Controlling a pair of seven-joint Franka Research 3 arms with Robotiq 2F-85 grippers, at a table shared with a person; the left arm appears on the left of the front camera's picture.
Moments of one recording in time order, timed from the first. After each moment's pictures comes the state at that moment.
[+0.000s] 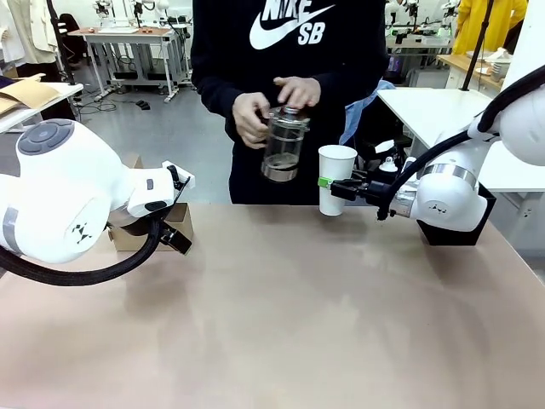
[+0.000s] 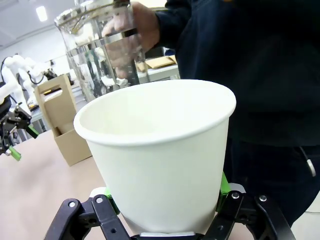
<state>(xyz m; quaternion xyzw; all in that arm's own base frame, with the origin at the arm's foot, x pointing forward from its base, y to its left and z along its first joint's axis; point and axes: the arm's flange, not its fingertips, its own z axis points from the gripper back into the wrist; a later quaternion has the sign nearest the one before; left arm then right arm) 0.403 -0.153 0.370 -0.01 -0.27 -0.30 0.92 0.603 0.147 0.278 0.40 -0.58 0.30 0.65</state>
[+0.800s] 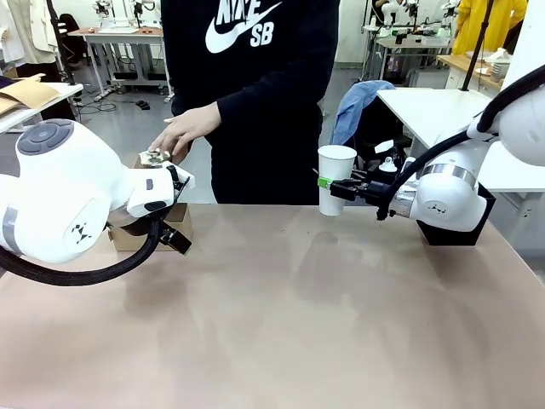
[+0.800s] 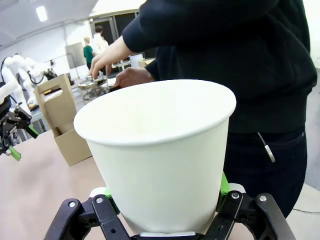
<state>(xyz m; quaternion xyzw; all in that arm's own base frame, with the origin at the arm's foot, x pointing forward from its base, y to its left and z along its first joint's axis) 0.403 -0.153 0.370 -0.01 -0.27 -0.30 0.92 0.603 0.147 0.278 0.40 -0.58 0.30 0.65</state>
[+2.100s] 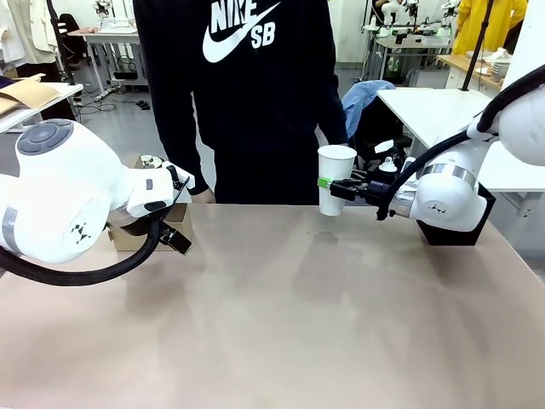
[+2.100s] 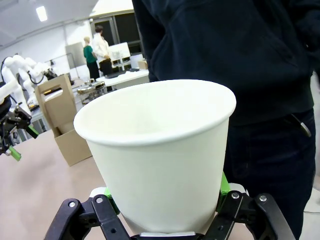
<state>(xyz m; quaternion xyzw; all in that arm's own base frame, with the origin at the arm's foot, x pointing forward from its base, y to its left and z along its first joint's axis) 0.403 -0.153 0.370 -0.01 -0.27 -0.30 0.92 0.603 0.147 0.278 0.40 -0.58 0.30 0.65</state>
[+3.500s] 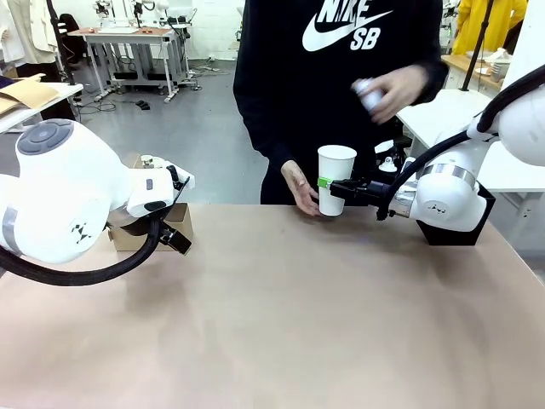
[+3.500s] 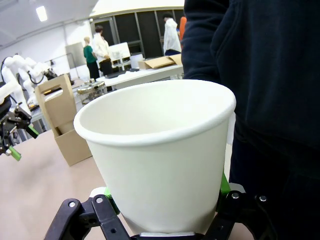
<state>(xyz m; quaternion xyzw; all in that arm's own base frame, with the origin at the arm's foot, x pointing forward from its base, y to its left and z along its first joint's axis) 0.403 -0.153 0.370 -0.01 -0.27 -0.30 0.92 0.603 0.147 0.278 0.40 -0.58 0.30 0.65</state>
